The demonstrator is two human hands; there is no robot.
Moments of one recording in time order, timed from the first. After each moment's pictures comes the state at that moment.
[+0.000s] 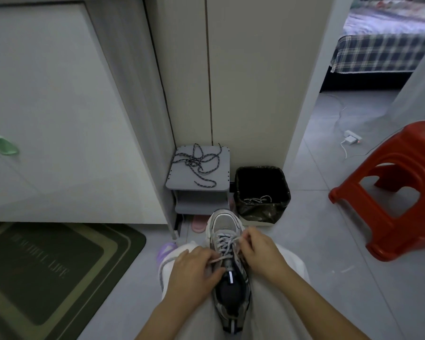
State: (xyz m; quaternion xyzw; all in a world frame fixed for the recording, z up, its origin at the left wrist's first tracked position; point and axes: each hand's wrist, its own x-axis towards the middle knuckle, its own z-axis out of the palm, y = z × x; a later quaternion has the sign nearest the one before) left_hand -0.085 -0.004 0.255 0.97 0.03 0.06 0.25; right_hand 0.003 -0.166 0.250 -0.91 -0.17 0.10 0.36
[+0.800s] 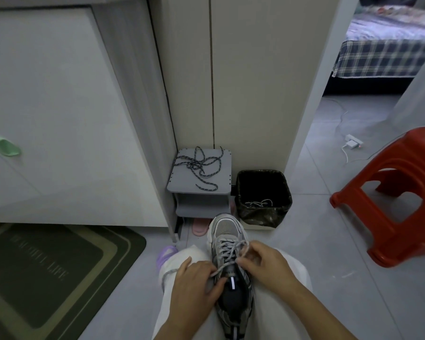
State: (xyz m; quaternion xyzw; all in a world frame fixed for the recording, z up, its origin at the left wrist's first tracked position) left_hand -0.096 -0.003 0.206 0.96 0.03 0.13 0.23; right_hand -0.004 -0.182 0.240 -0.89 -0.17 0.13 0.41
